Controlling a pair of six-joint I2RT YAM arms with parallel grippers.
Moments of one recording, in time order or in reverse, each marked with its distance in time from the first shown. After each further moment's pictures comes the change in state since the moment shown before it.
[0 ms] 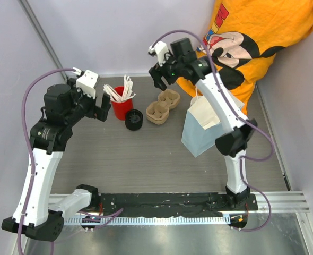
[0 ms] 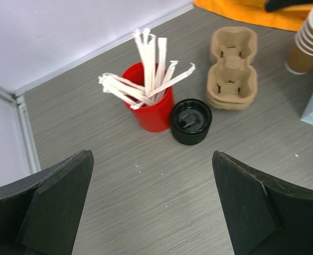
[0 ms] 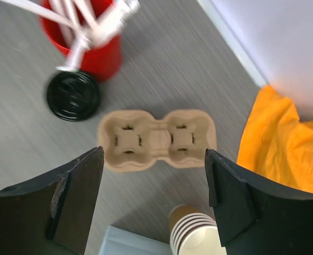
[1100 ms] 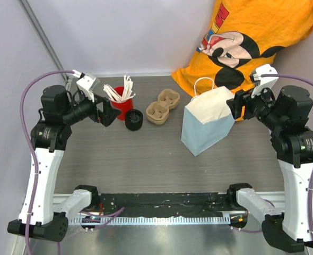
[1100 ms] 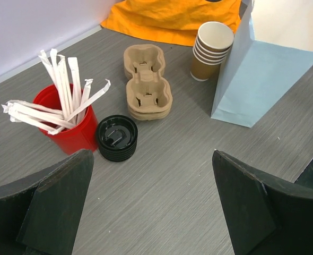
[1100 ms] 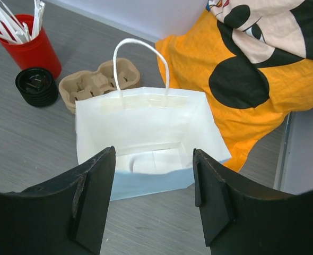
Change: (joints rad) left arm 0.127 -0.026 -0.088 0.082 0.471 -0.104; right arm -0.463 -1.106 -0.869 0.090 0.006 0.172
